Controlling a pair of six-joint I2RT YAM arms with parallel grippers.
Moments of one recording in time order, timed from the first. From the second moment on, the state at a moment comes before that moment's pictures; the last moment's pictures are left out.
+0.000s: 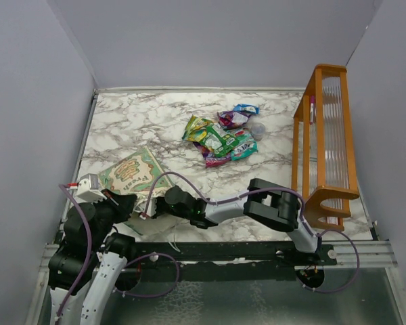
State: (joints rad) left arm -0.26 0.13 0.78 -1.00 0.00 -0.69; right arm 1.30 2.13 1.20 0.67 0.08 -0.66
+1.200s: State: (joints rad) left arm -0.26 0.12 0.79 -1.01 -0.06 -0.70; right arm 1.31 1.19 0.71 0.40 -0.28 -0.55
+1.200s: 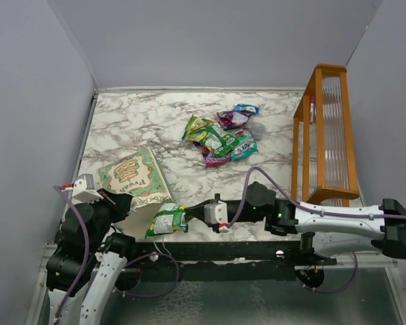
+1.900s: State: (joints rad) left arm -0.26 0.18 0.84 -0.97 -0.16 -0.72; right arm 1.30 0.97 0.75 0.33 0.33 -0.69
